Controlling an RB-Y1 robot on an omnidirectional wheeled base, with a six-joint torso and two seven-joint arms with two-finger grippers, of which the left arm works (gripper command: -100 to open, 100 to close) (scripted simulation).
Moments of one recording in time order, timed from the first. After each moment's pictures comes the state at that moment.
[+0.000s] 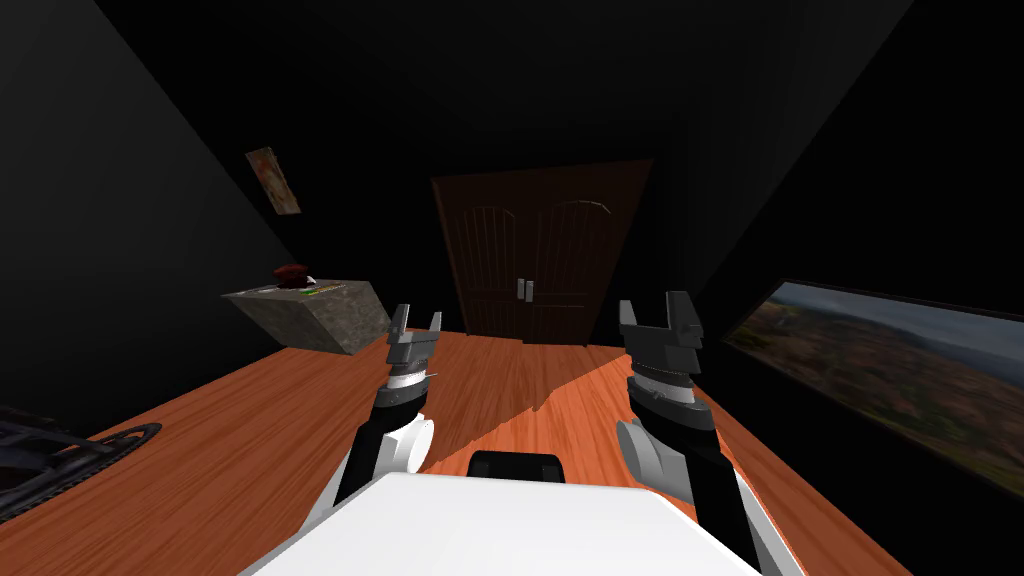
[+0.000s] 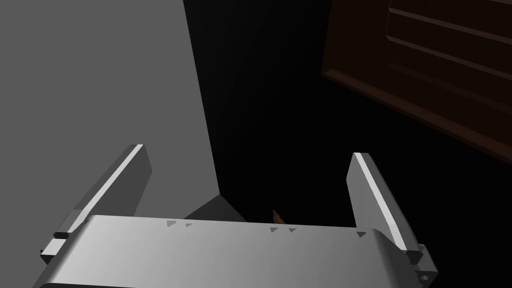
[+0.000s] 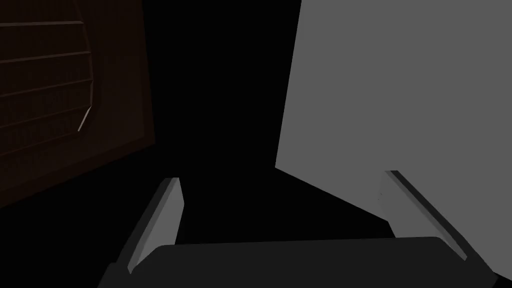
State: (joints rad) arm 0.48 0.05 -0.07 -2.25 0.07 -0.57 0.06
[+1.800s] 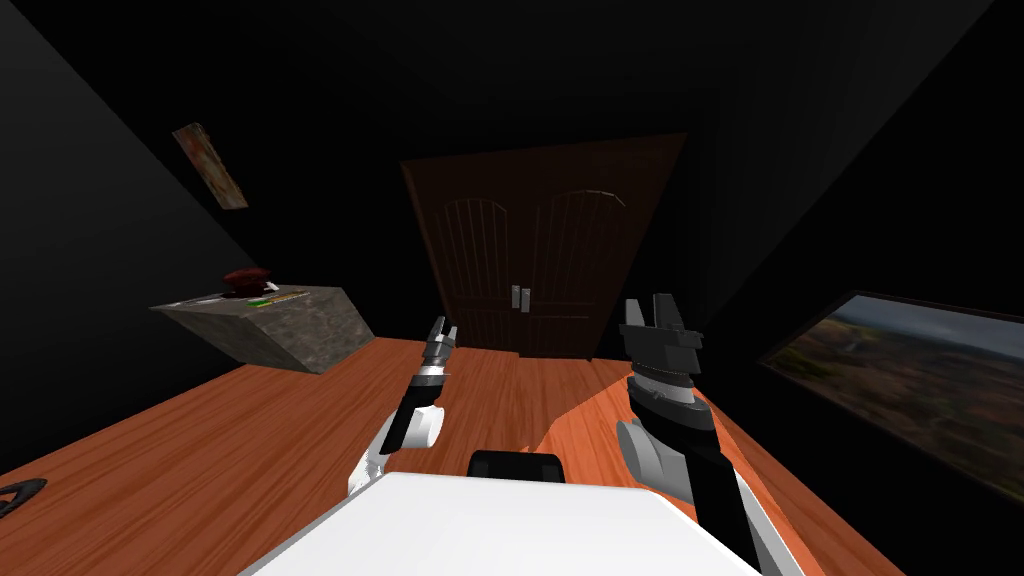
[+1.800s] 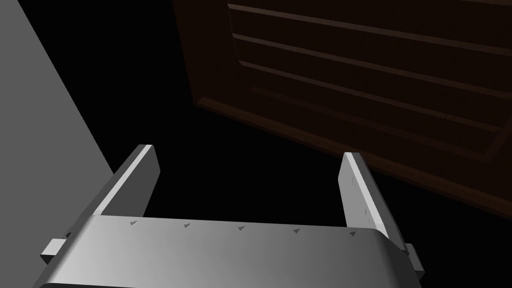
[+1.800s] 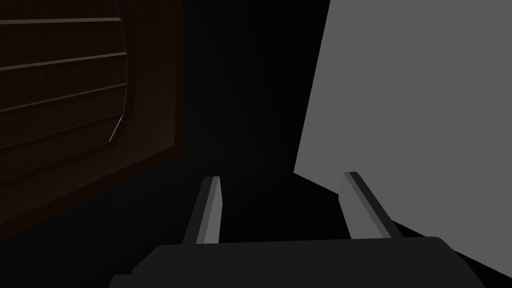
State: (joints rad) arm 0.31 0.10 -0.03 -1.88 0.07 -0.48 0.06
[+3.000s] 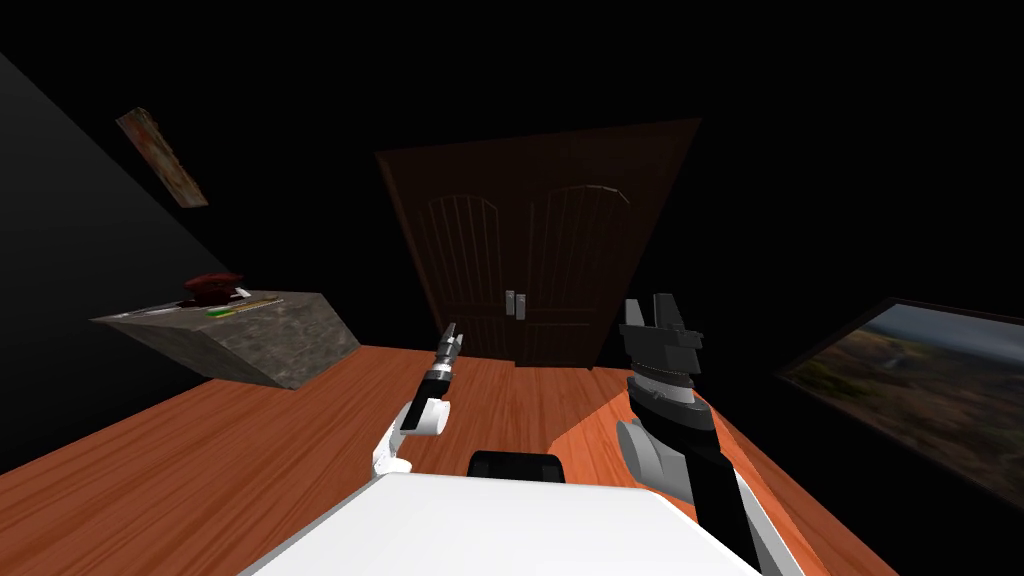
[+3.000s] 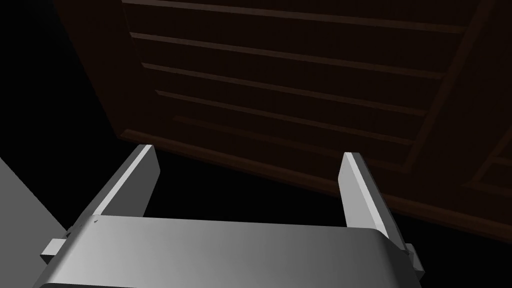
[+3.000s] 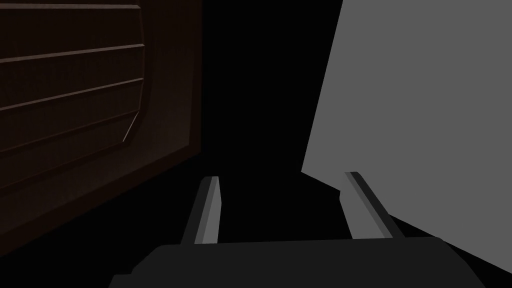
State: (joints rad) arm 0.18 0.11 -0.01 -1.63 0.06 -0.42 0.06
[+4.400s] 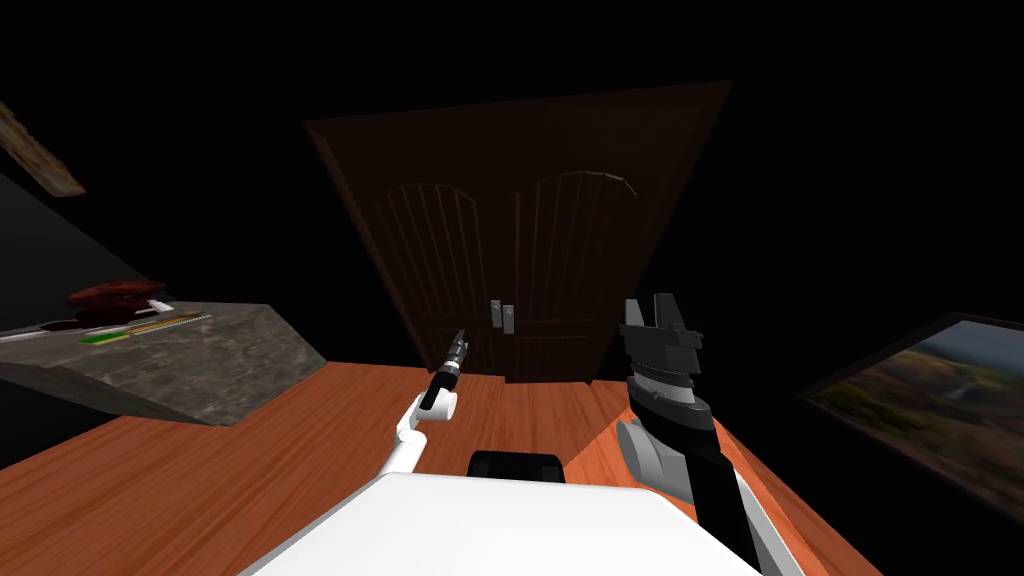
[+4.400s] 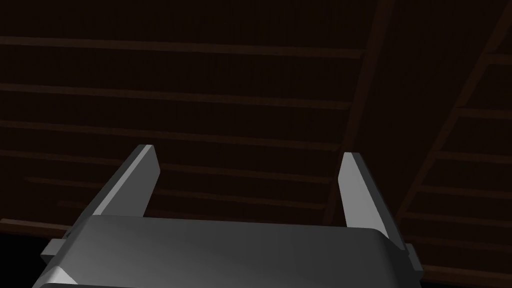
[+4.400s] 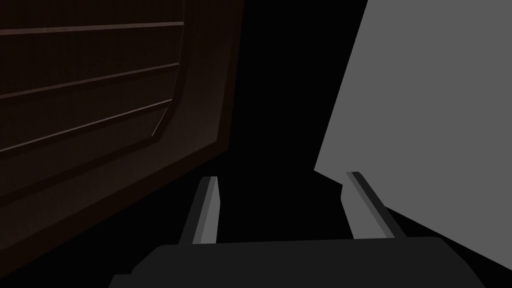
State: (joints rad) arm 0.00 0.12 0.02 -1.30 0.06 -0.33 0.06
